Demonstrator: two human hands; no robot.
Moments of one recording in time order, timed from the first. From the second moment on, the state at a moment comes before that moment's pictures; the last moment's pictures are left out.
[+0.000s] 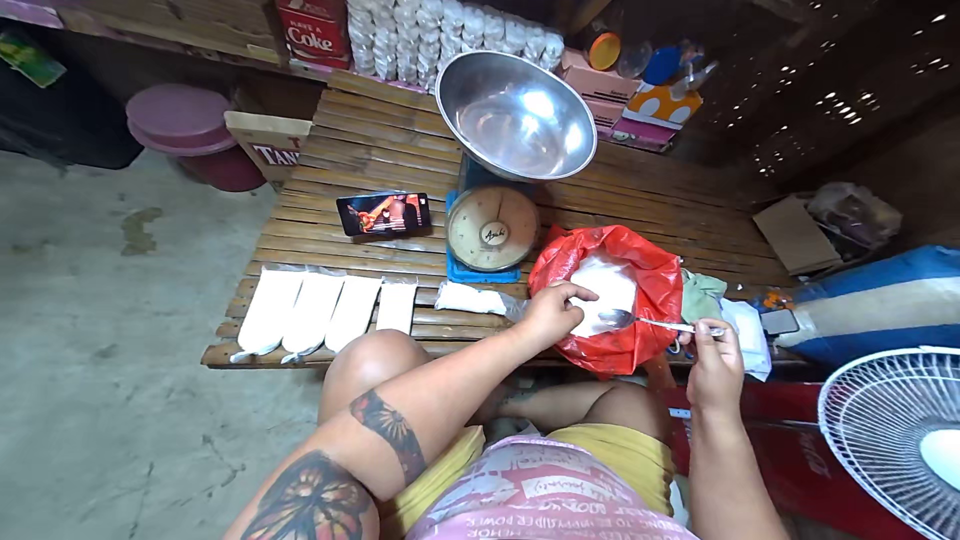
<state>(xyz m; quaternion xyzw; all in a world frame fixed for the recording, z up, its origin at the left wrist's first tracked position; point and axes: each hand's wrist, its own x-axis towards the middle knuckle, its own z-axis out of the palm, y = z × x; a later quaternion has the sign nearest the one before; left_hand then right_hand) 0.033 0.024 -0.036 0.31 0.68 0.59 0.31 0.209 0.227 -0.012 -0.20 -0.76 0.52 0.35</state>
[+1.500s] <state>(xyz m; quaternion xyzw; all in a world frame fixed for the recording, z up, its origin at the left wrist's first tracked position) 0.013 0.004 -0.015 0.44 0.75 0.47 0.14 0.214 0.231 -0.057 -0.23 -0.92 0.26 0.17</state>
